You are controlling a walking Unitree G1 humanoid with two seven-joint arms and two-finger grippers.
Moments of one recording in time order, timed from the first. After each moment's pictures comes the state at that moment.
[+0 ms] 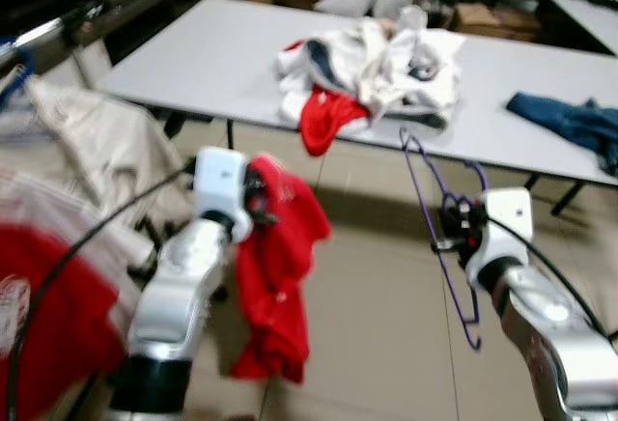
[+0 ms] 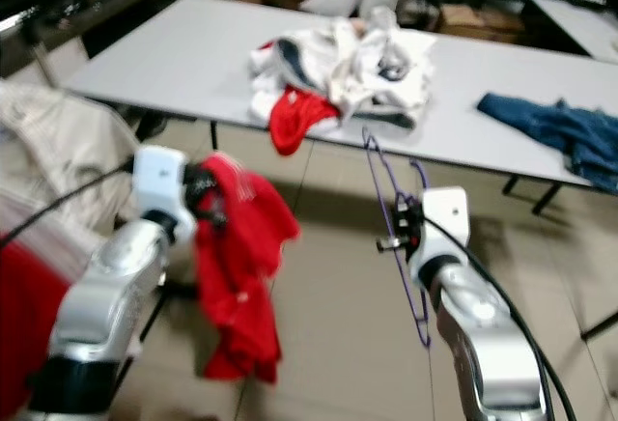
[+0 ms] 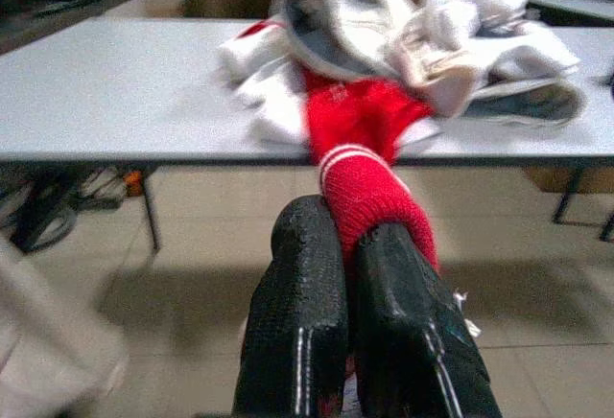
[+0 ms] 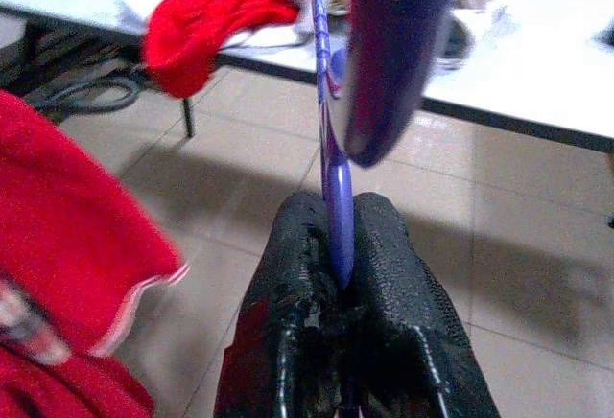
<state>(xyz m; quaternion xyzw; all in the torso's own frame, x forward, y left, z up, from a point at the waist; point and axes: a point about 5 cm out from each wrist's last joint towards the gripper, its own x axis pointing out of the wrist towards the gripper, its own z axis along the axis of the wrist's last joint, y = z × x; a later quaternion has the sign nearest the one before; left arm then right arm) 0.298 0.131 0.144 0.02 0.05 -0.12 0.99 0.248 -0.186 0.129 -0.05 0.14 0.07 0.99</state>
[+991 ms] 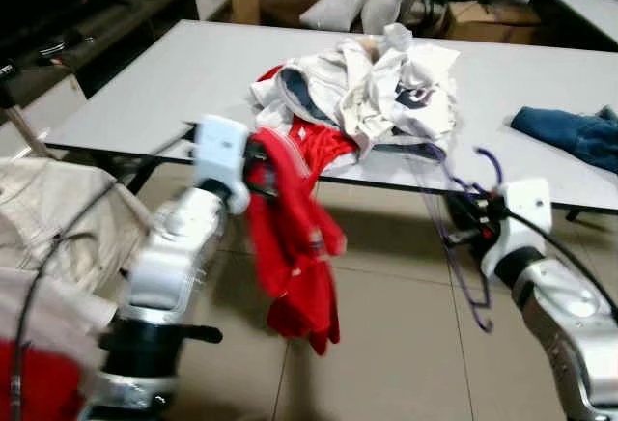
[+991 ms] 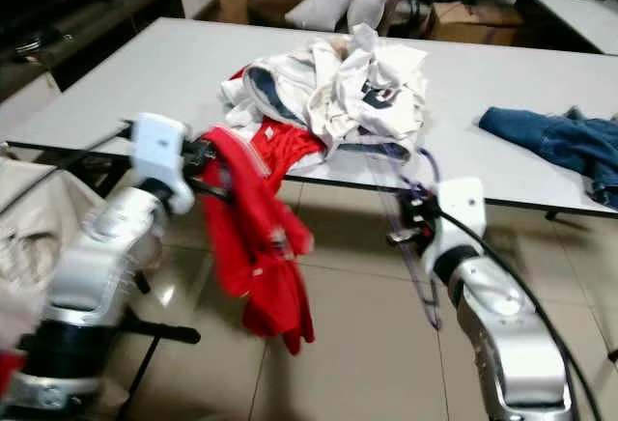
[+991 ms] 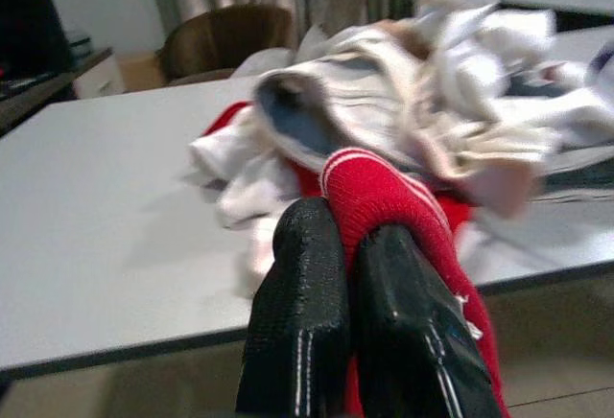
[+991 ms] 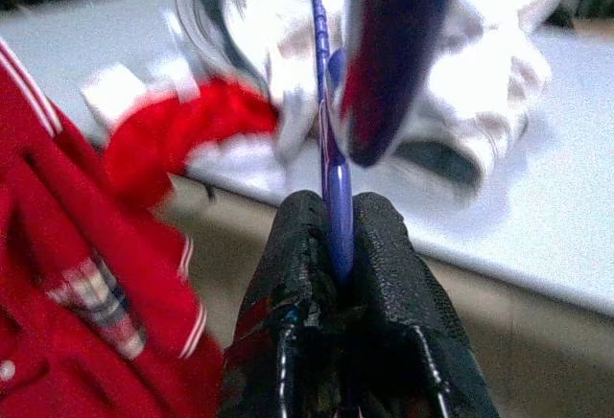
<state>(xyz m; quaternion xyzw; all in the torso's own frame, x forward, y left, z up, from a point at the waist) 0.321 0.143 0.172 0.06 0.02 -0.14 0.99 0.251 -0.193 0.155 -0.06 0.07 0.15 0.98</state>
